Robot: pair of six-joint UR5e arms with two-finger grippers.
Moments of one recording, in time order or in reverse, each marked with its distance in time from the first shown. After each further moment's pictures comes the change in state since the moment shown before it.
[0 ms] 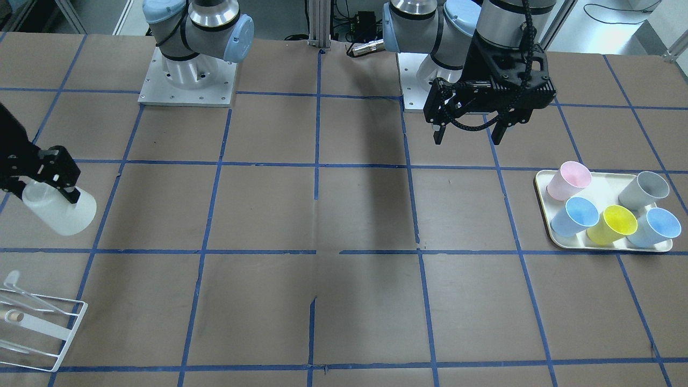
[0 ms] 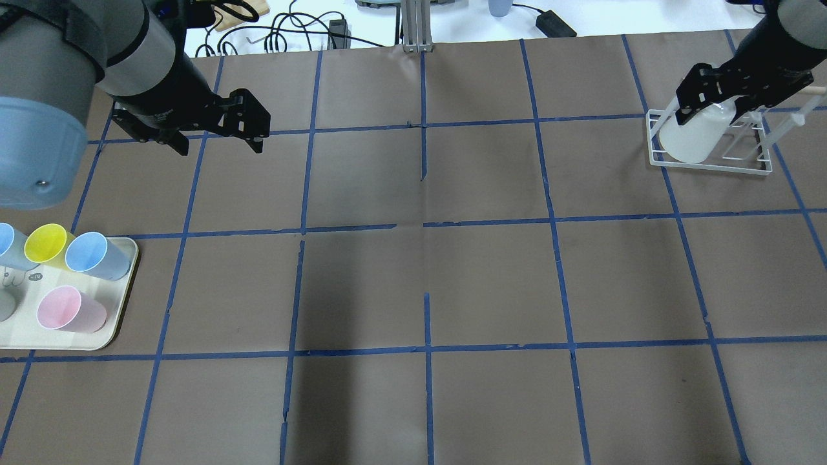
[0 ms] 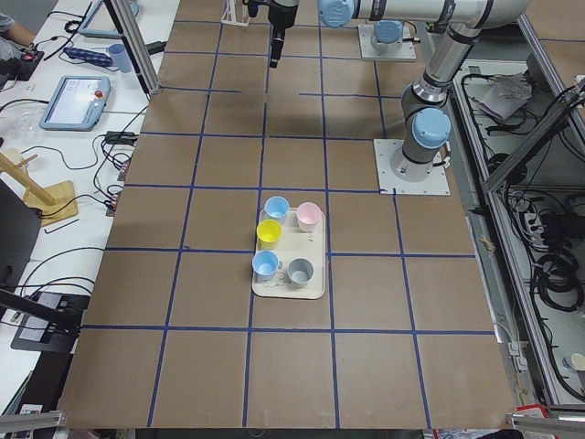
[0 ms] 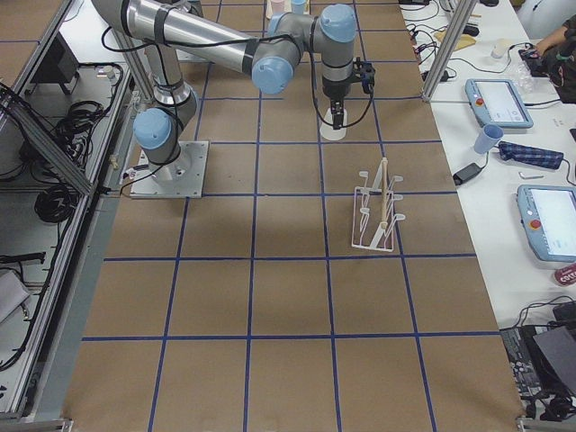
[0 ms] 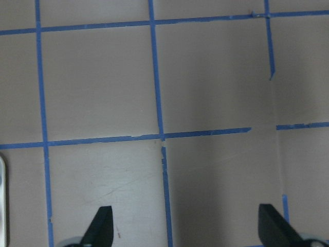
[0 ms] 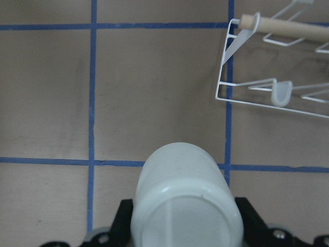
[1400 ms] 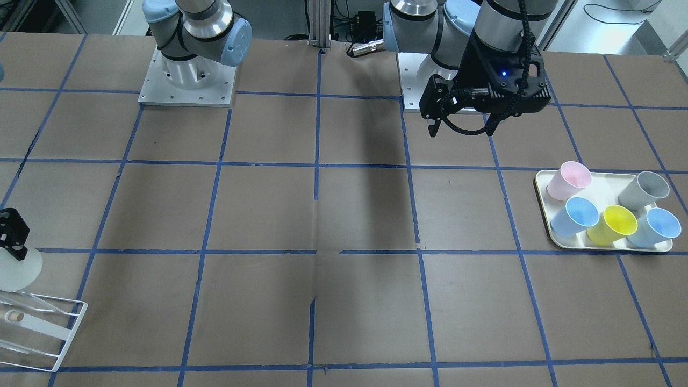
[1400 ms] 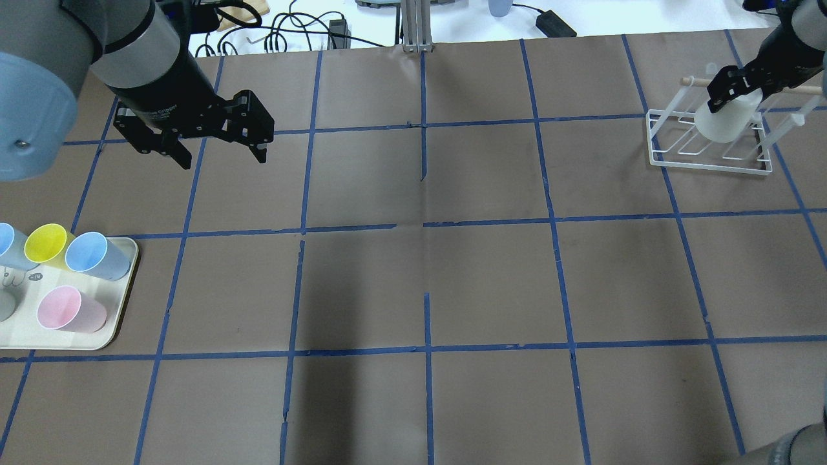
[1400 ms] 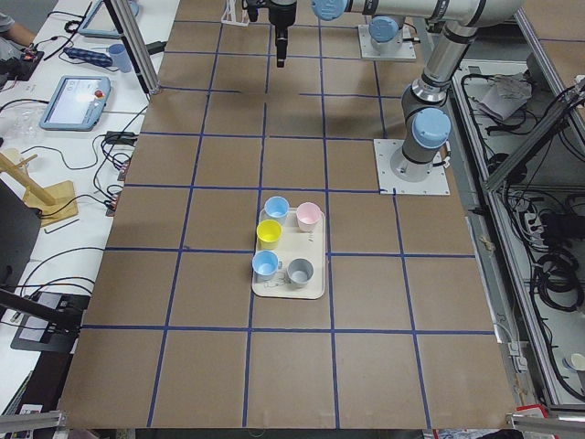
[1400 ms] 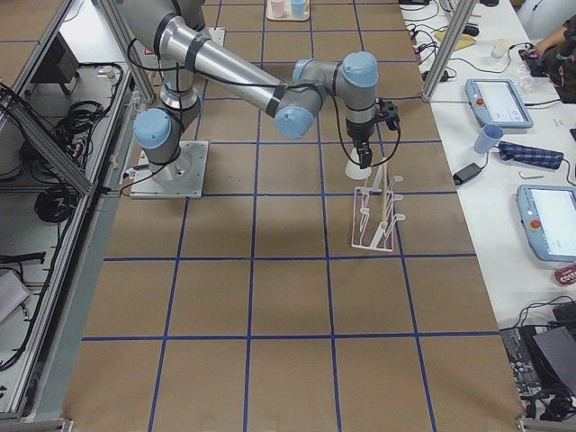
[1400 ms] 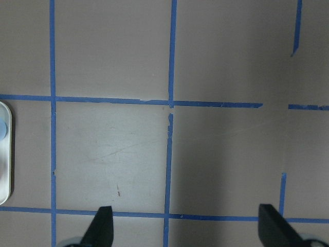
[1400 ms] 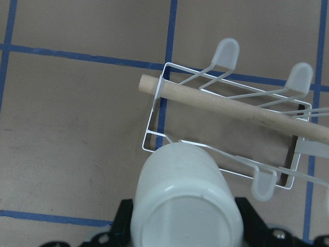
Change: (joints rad) left arm -0.006 -0.024 0.052 -0.134 -0.010 -0.036; right arm -0.067 0.180 -0.048 -0.210 -0.048 -0.154
